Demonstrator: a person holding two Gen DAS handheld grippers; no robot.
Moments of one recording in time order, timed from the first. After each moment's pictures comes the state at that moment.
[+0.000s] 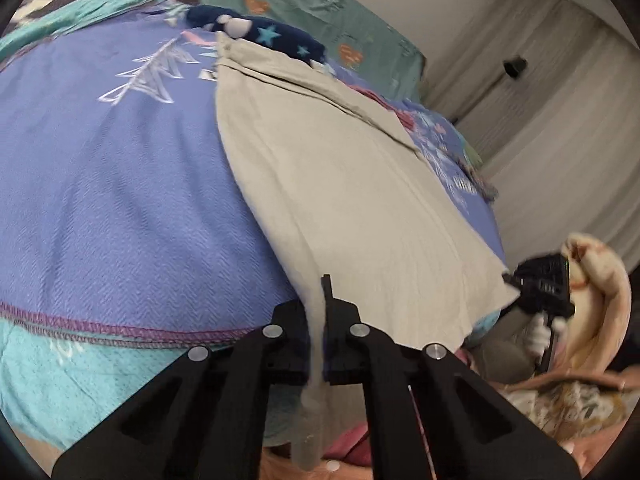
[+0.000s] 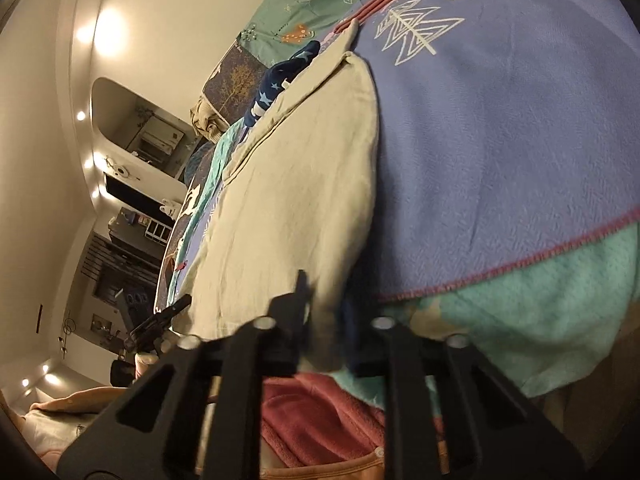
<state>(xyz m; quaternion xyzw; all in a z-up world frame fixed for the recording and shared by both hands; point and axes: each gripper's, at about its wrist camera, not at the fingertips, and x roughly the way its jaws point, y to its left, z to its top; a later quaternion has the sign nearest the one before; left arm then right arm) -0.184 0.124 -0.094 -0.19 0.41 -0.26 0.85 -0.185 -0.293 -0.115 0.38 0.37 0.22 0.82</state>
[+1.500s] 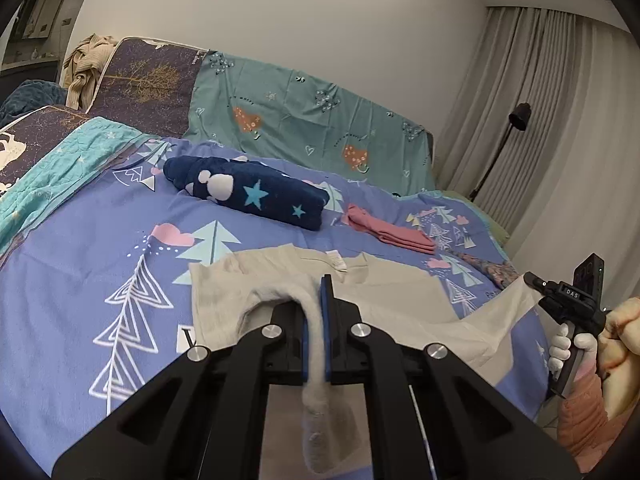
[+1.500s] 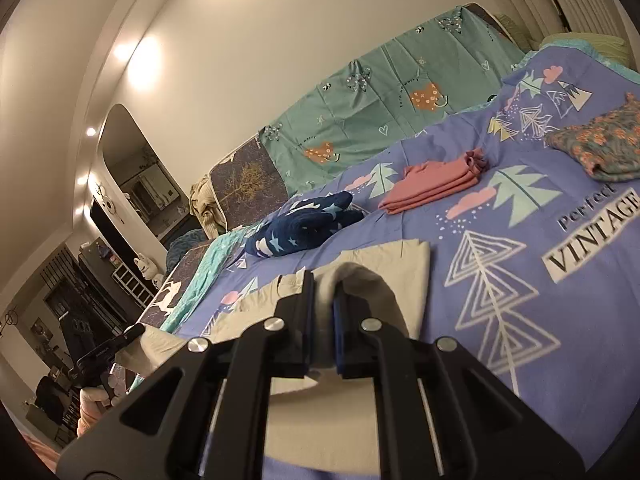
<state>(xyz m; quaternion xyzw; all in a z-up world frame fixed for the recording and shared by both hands) -0.027 0.088 0.033 -0.13 0.26 -0.21 0.93 -0.005 -0.292 0.011 0.29 0.21 0.16 0.92</state>
